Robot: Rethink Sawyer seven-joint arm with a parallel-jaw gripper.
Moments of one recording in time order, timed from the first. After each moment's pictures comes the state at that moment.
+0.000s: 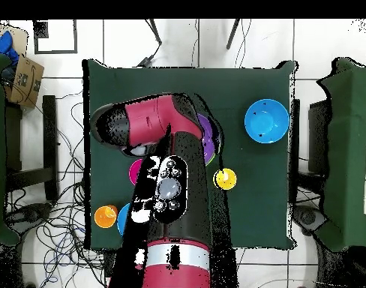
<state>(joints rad) 0.01 -0.62 -0.06 1.30 -0.33 0.98 2.14</state>
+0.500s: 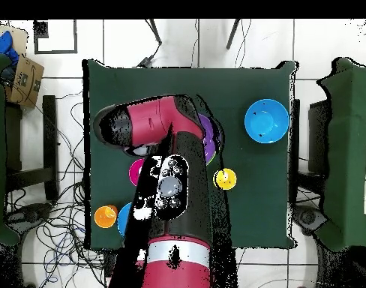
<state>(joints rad) 0.01 -0.60 -0.07 1.30 -0.33 0.95 2.14</state>
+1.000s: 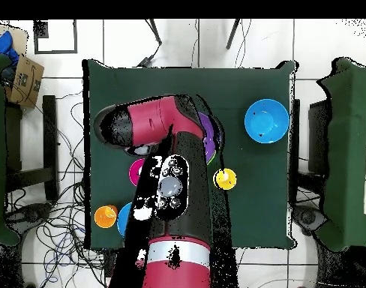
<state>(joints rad) 0.01 -0.60 -0.07 1.30 -0.33 0.94 2.14</state>
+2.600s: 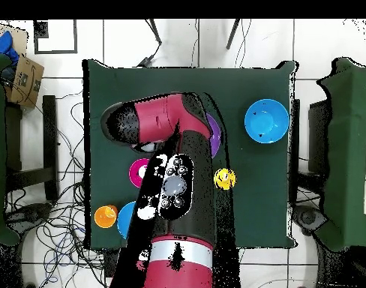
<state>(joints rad) 0.01 -0.59 -0.11 1.27 -0.33 0.93 2.14</state>
